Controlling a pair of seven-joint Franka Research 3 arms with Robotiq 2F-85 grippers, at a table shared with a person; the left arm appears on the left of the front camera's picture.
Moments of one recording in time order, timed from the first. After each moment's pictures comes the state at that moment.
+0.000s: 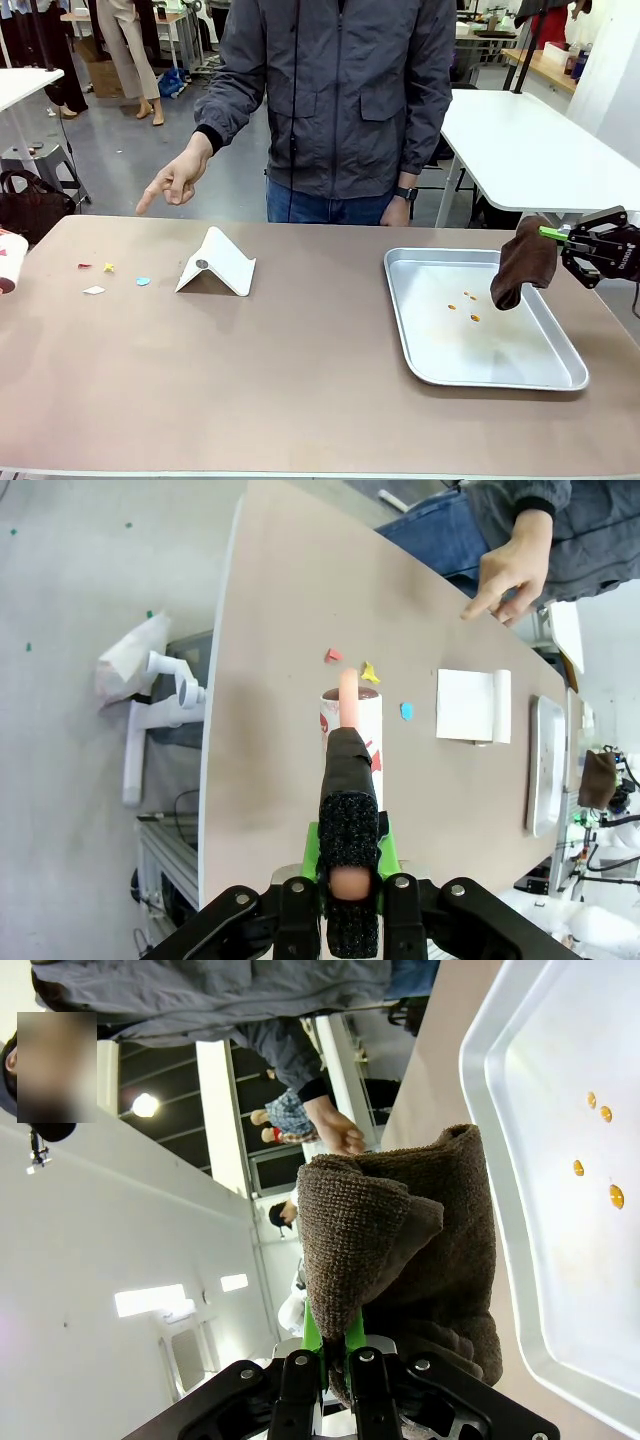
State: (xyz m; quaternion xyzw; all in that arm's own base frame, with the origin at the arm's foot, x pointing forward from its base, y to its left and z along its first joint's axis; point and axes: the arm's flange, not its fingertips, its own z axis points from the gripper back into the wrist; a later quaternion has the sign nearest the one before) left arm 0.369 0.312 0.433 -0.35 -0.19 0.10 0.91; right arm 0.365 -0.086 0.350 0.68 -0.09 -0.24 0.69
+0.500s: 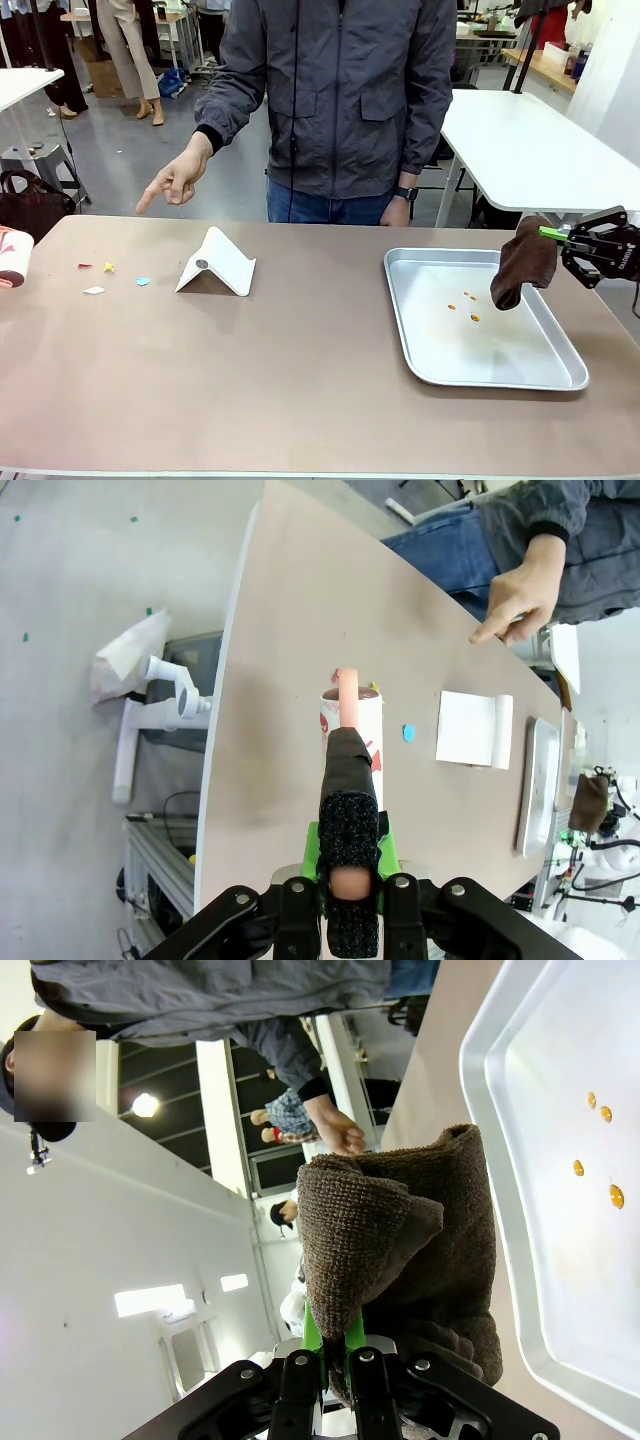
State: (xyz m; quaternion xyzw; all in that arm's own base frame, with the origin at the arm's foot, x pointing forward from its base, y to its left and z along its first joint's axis) left arm 0.389 0.315 0.422 -0.35 -0.19 0.13 0.91; right arm 0.365 -0.086 0.350 0.68 -0.09 -0.24 0.69
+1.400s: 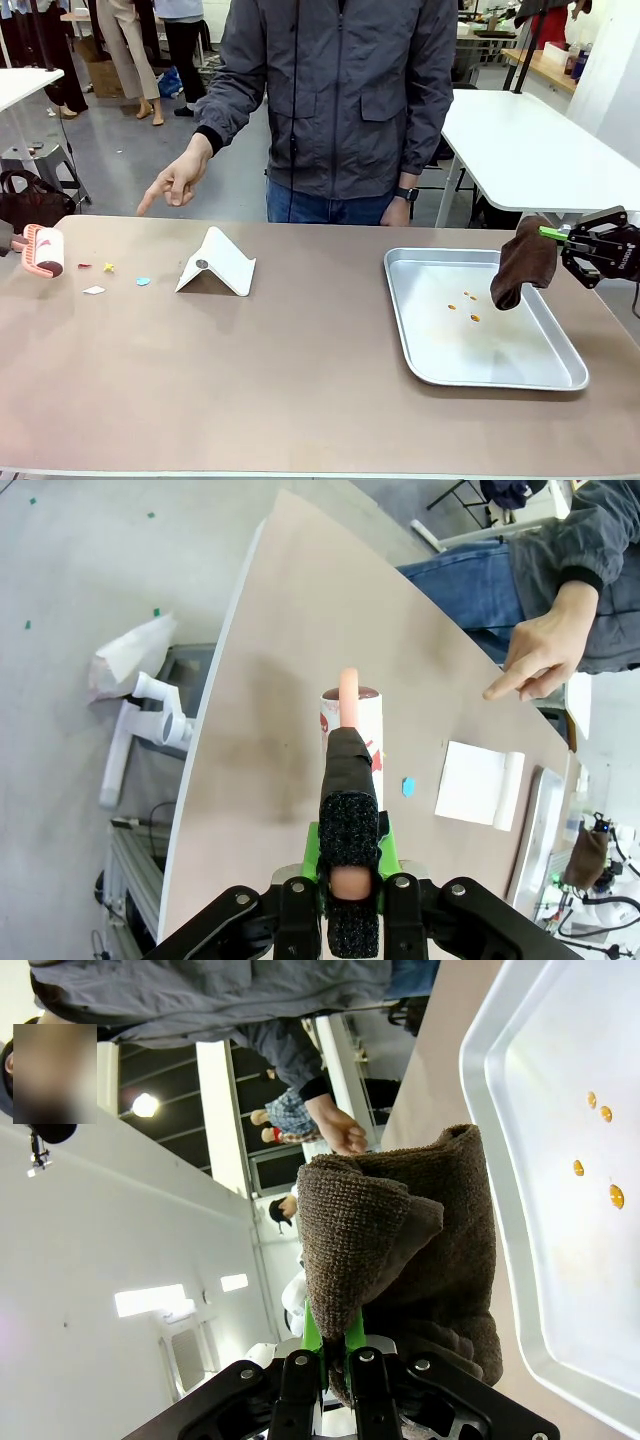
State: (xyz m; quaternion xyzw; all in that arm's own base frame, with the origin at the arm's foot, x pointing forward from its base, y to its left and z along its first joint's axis) left arm 0.432 0.279 0.404 -0.34 -0.18 0.19 0.90; right arm 0.365 -0.086 0.350 0.68 -0.09 -0.24 0.69
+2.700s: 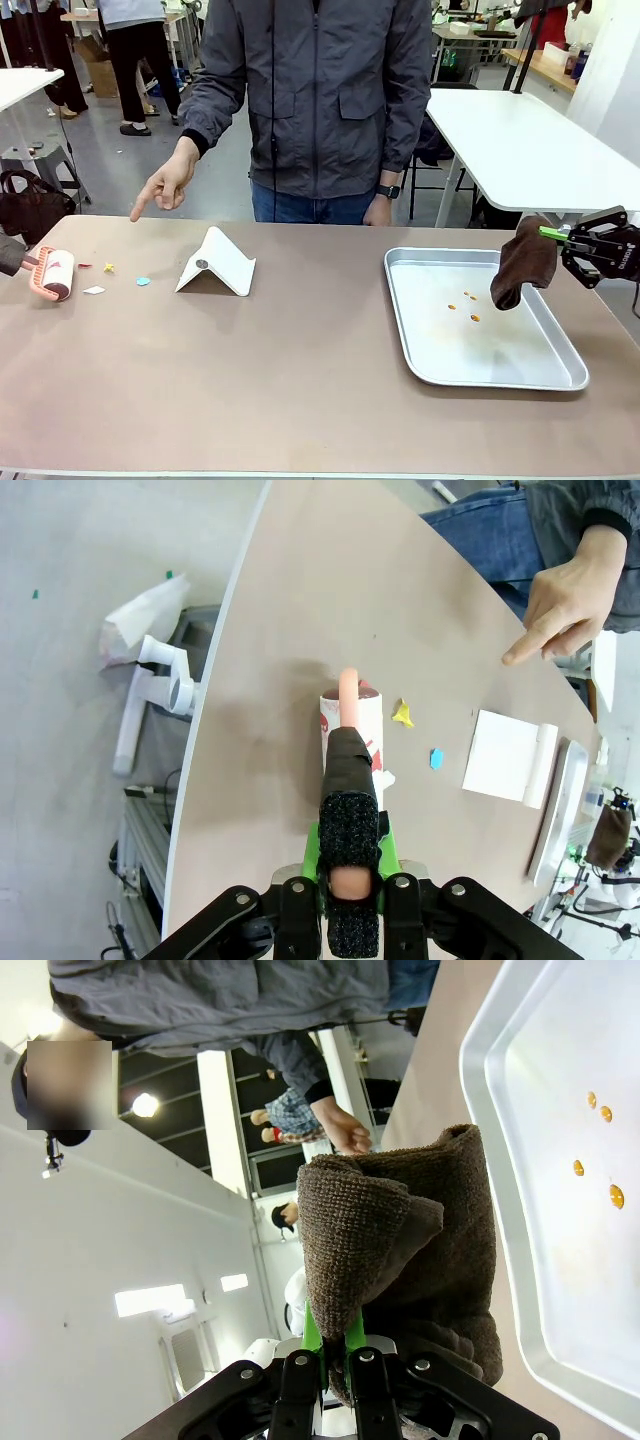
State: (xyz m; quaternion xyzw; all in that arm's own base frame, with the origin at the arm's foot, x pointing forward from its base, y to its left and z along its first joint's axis) left arm 0.440 0.265 0.383 -0.32 -0.13 0.17 0.92; right arm 0.365 -0.086 0.350 0.68 -0.09 -0.24 0.69
